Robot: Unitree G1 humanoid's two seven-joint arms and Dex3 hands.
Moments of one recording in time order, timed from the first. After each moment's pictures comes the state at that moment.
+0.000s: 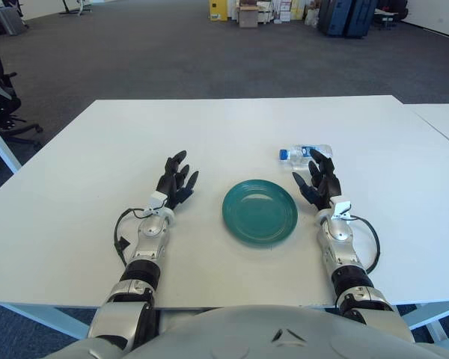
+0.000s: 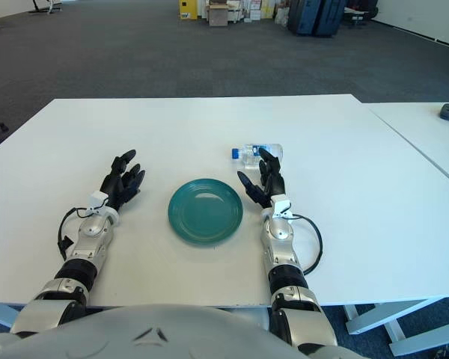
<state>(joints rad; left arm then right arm) -0.20 0.08 0.07 0.77 -0.01 -0.44 -0.06 -0.17 0.00 -0.11 0.72 -0.01 -0.57 -0.06</state>
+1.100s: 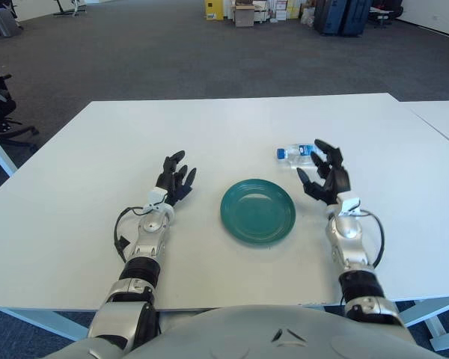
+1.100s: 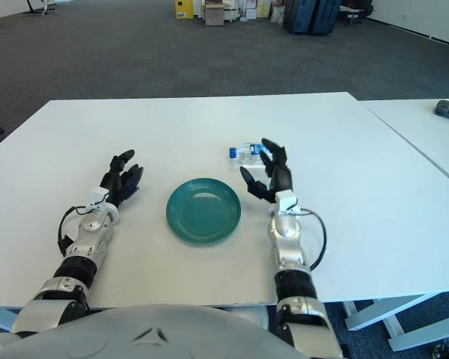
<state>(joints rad) -0.20 0.08 0.07 0.75 -0.01 -0.39 -0.05 -0.19 -0.12 -0.11 0.50 -0.12 -0.51 -0.12</state>
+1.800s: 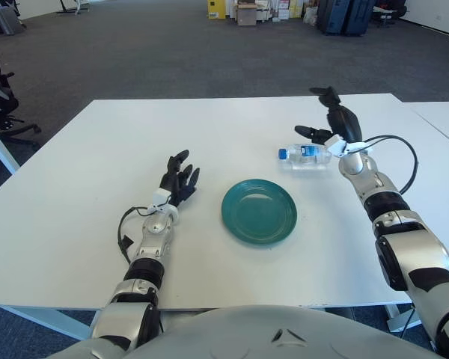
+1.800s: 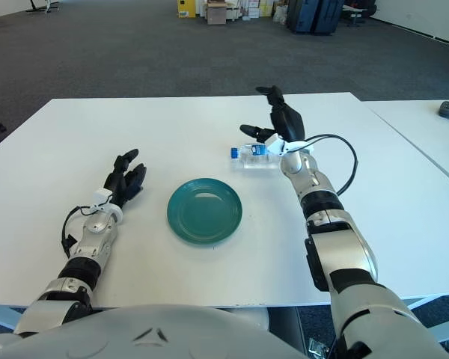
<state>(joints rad) -0.18 0.05 0.05 0.73 -0.01 -0.43 -0.05 -0.66 -0.36 0.19 0.97 -0.56 -0.59 -0.40</state>
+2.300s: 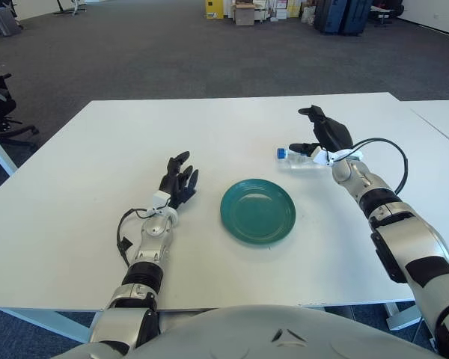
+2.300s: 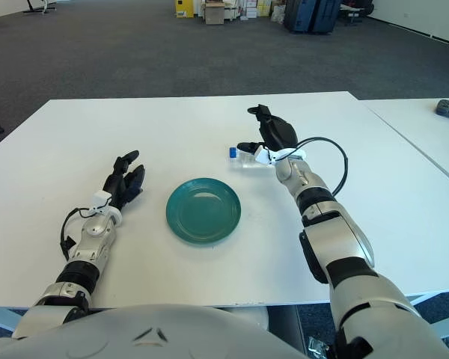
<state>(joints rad) -0.16 0.05 0.05 0.71 0.00 -0.43 -0.05 -0.76 -0.36 0.37 1.18 -0.70 -0.47 -0.47</state>
